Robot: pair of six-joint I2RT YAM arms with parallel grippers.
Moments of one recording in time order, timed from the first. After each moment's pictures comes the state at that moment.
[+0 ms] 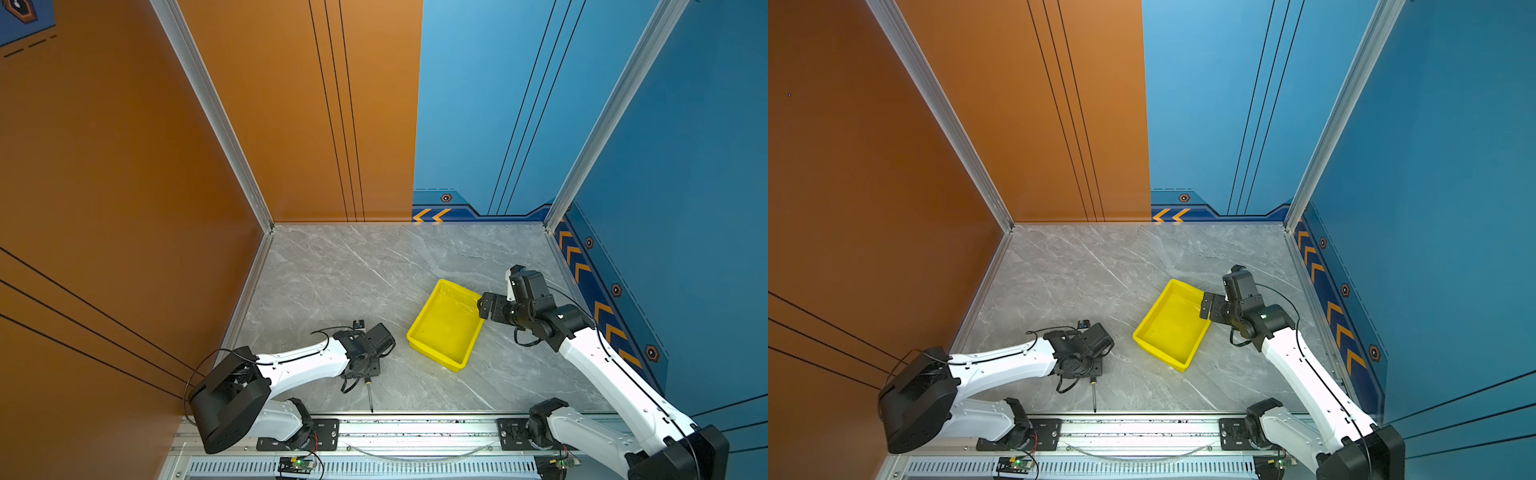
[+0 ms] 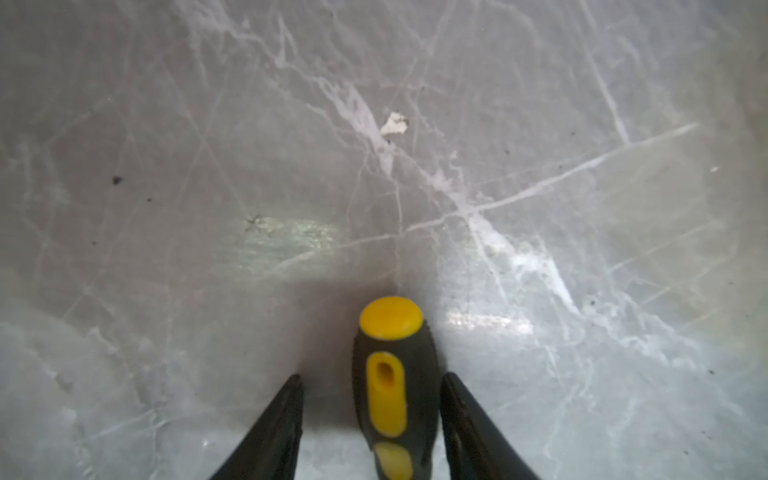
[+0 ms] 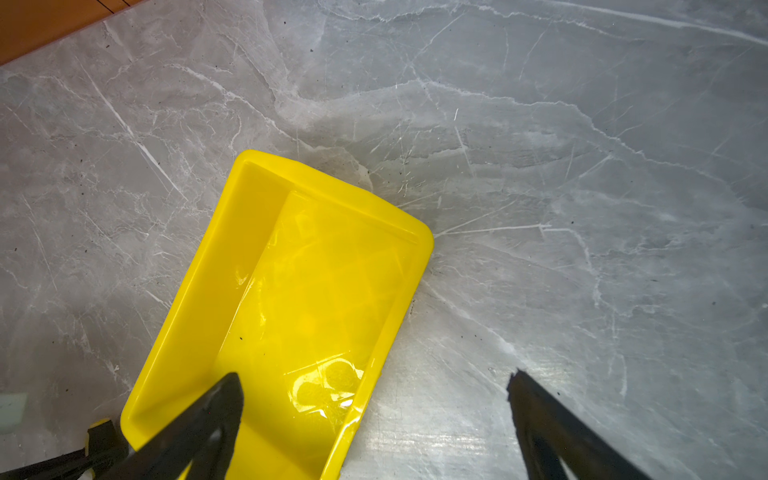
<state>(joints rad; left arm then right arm) -0.88 1.35 0.64 -0.67 -0.19 -0.98 0.34 1.04 0.88 -0.74 0.04 0.50</state>
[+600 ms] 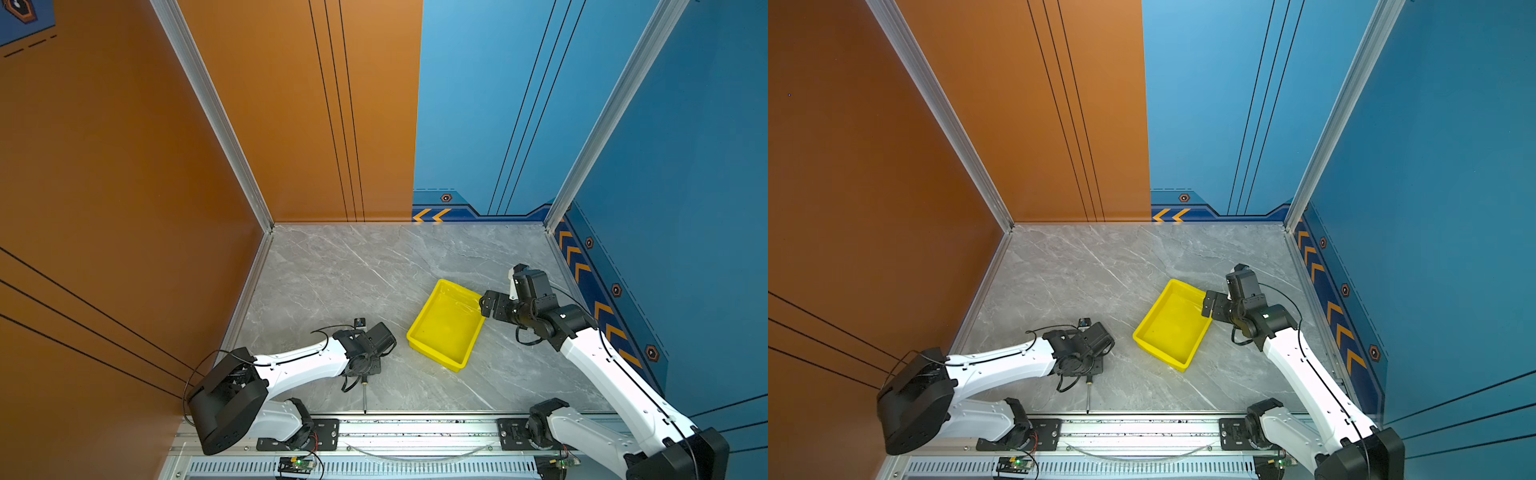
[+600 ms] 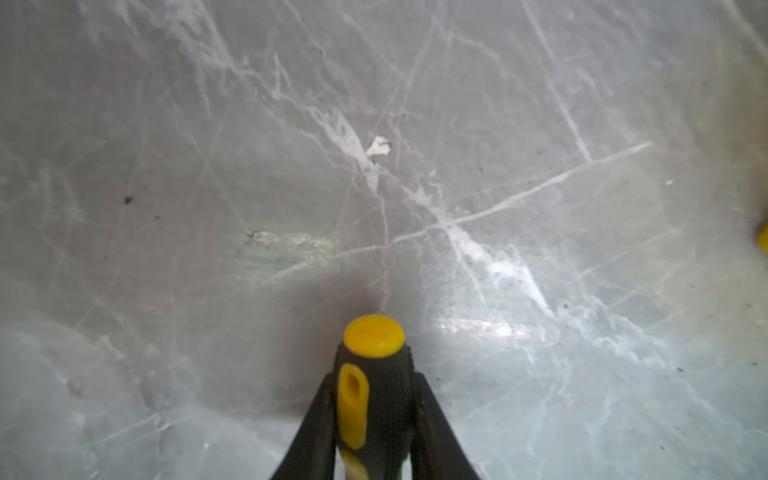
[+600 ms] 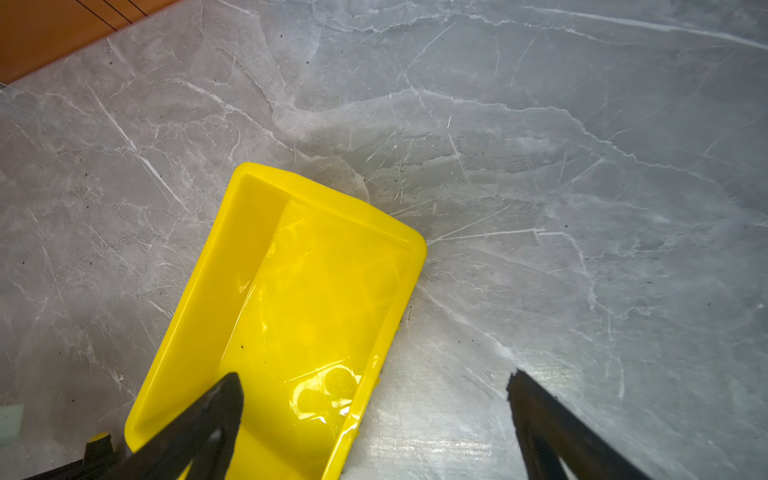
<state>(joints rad) -0.88 1.34 0.69 -0.71 -0.23 -0.93 0.30 1.03 0.88 -0.73 0.03 0.50</state>
